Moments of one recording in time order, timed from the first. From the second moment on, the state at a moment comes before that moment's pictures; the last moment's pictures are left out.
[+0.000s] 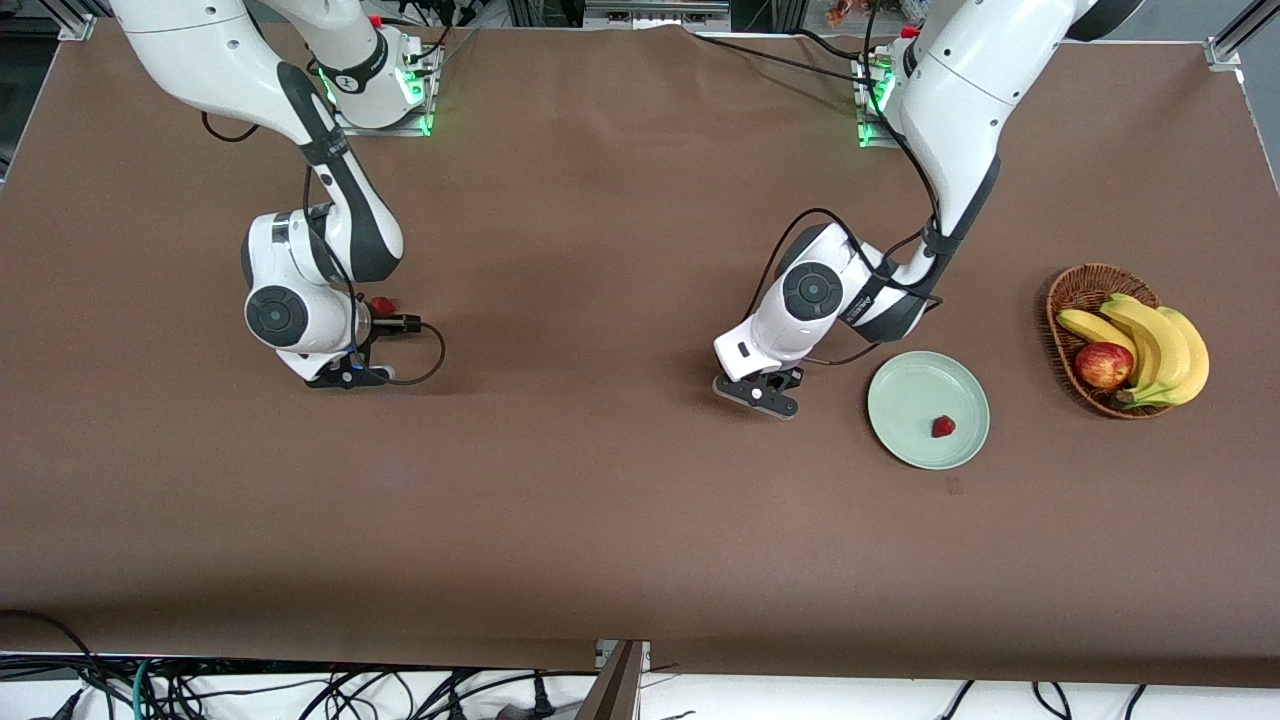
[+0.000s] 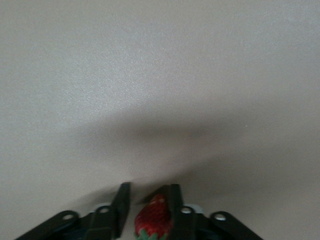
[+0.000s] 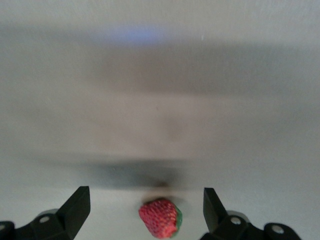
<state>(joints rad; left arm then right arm) -0.26 0.68 -0.29 -1.82 0.17 2.52 -0.29 0.25 0.45 -0.07 -2.10 0.02 2.21 0.09</state>
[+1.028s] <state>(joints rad) 0.13 0.59 -0.27 -1.73 0.18 2.19 0.47 0.25 0.43 -0.09 -2.14 0.02 2.24 0.05</state>
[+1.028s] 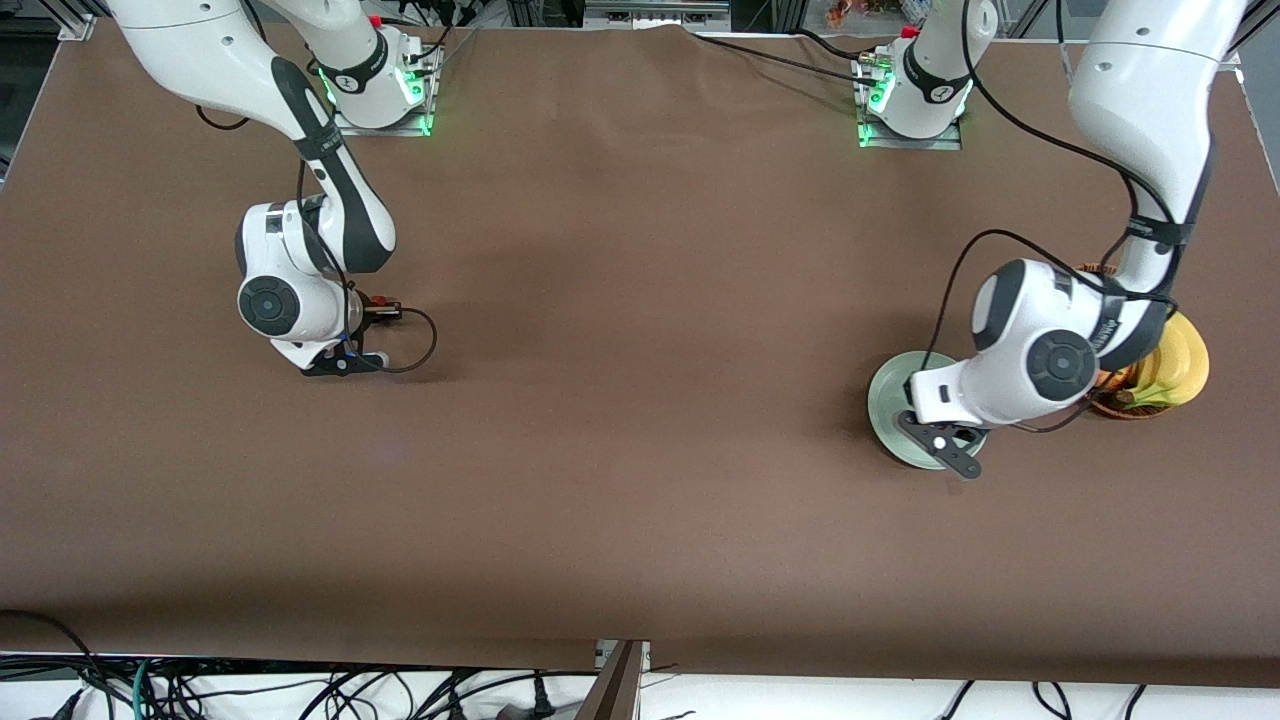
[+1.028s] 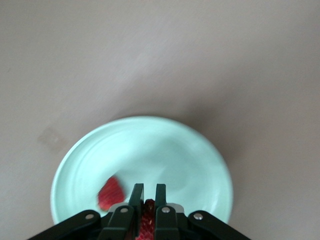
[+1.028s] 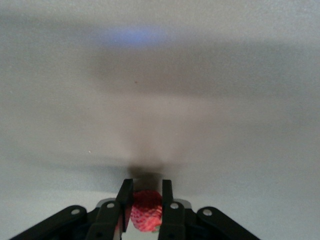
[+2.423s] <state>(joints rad) 0.16 0.57 -0.28 -1.72 0.18 2.19 0.50 0.27 0.46 -0.10 -2.12 0.07 2.22 -0.08</state>
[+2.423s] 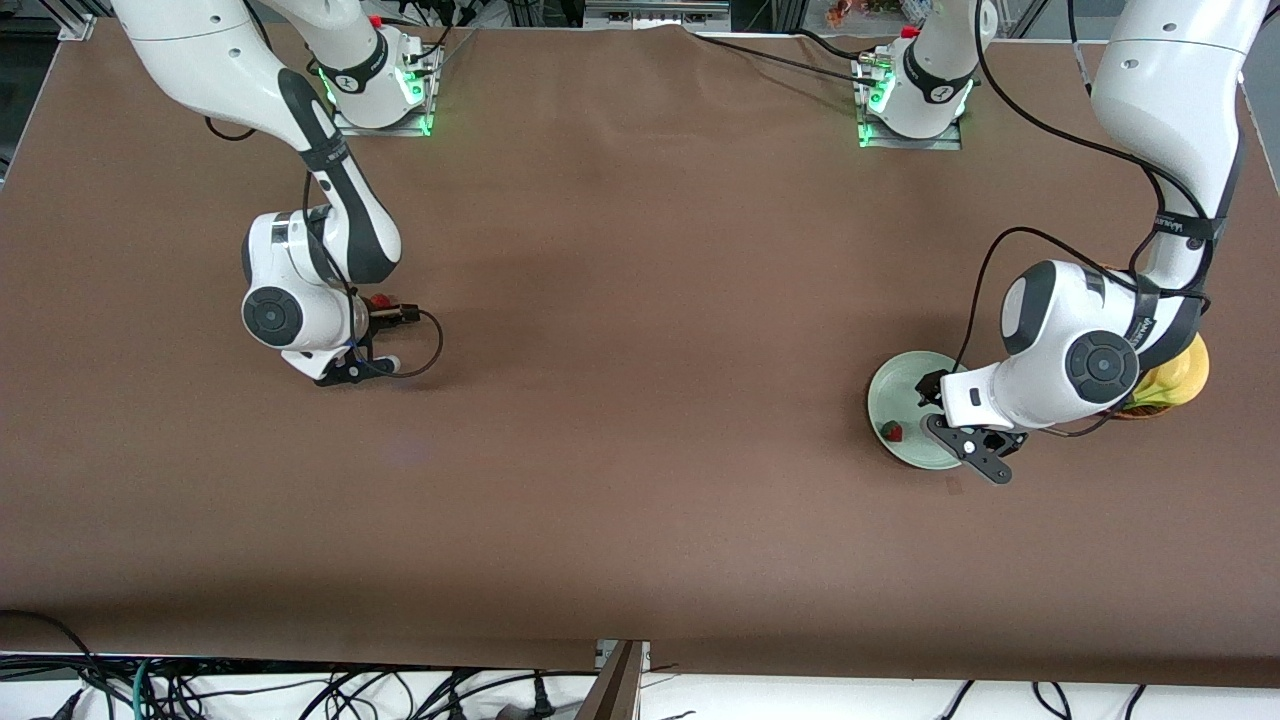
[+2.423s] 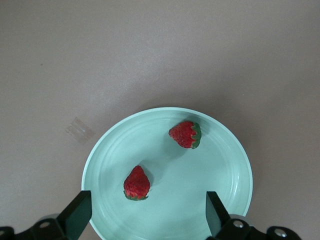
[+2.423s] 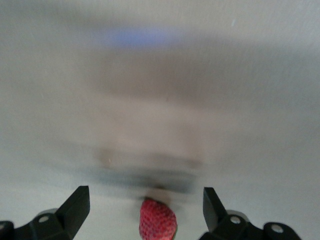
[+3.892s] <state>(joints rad) 0.16 0.57 -0.29 -1.72 0.18 2.19 0.50 0.31 0.55 0.11 -1.84 0.09 2.25 0.44</state>
